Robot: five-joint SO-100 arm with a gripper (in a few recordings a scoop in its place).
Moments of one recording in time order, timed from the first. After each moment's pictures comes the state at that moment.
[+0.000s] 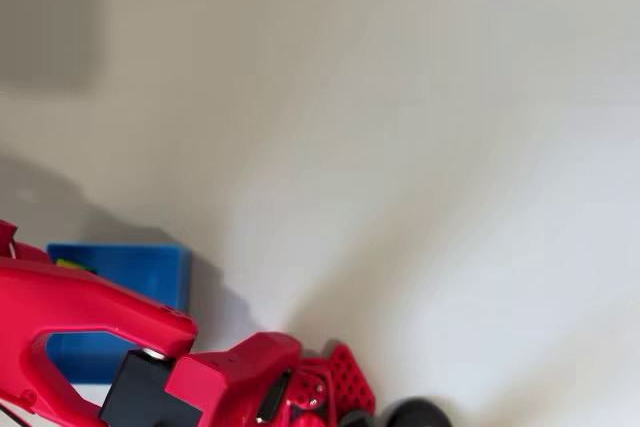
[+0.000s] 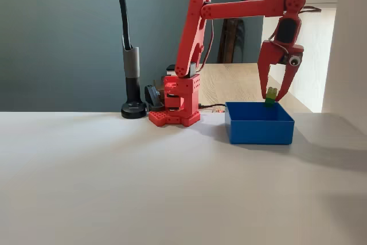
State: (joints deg) arm -64.5 78.2 69.3 99.0 -3.1
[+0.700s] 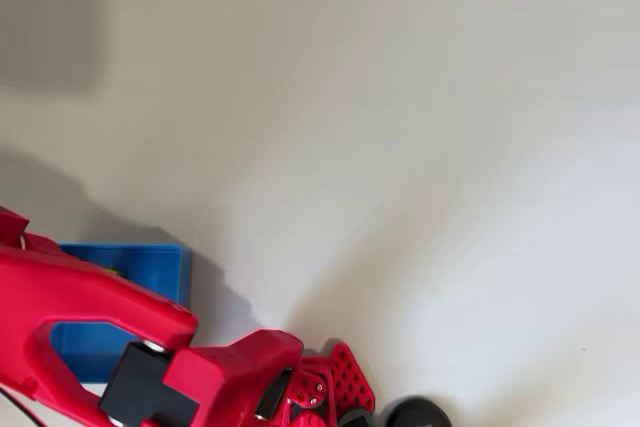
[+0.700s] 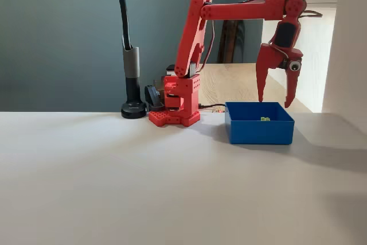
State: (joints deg) arm -63.4 77.8 71.5 99.4 -11.7
